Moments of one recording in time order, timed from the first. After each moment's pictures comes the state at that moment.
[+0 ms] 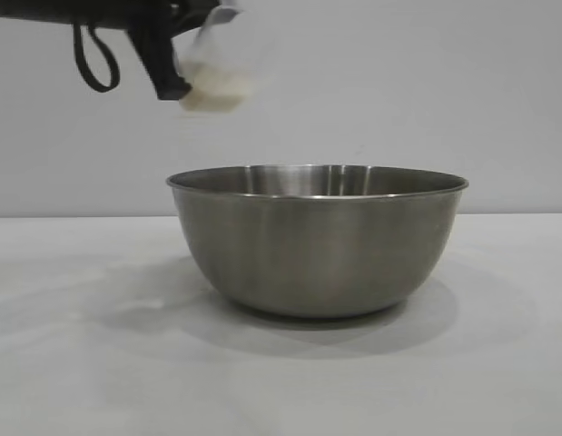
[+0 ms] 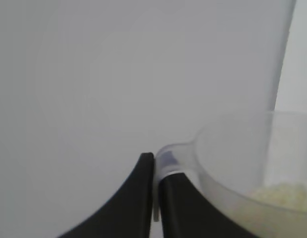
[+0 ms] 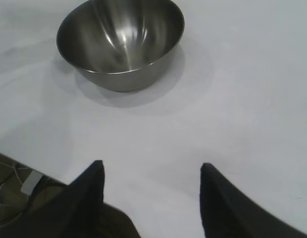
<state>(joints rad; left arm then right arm) -0.39 1.86 -0.85 0.81 -1.00 1.31 0.52 0.07 -0.49 0.06 1.14 0.06</state>
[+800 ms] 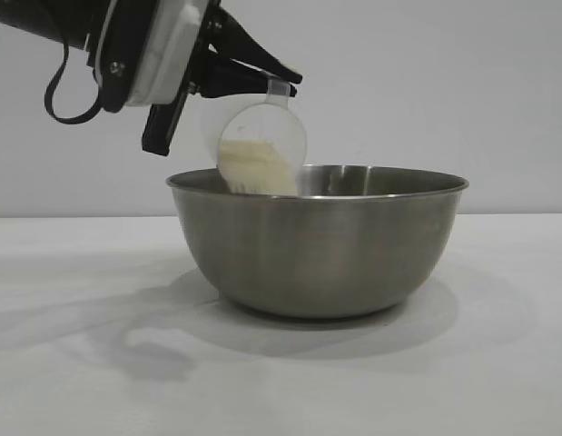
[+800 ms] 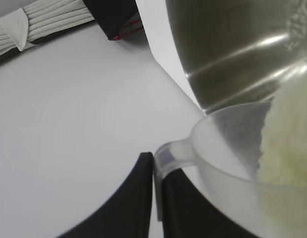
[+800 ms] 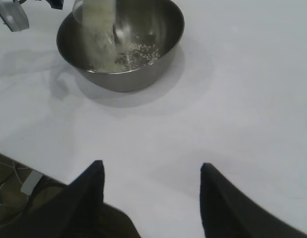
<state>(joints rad) -0.39 1.86 -0.87 0.98 -0.87 1.55 0.52 0.07 -0.49 0.06 1.14 0.06</state>
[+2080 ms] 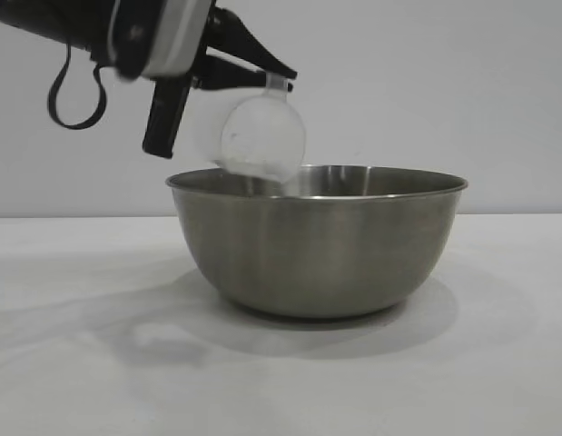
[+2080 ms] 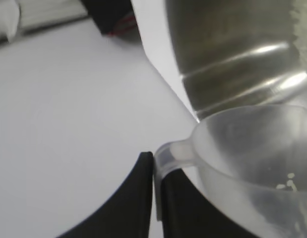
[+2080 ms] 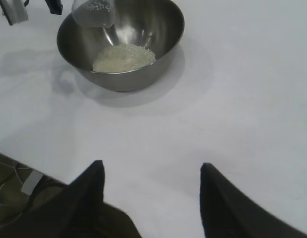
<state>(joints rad) -0.39 1.86 -0.87 0.26 -1.01 0.50 0.52 0.07 -0.49 0.06 1.14 0.06</state>
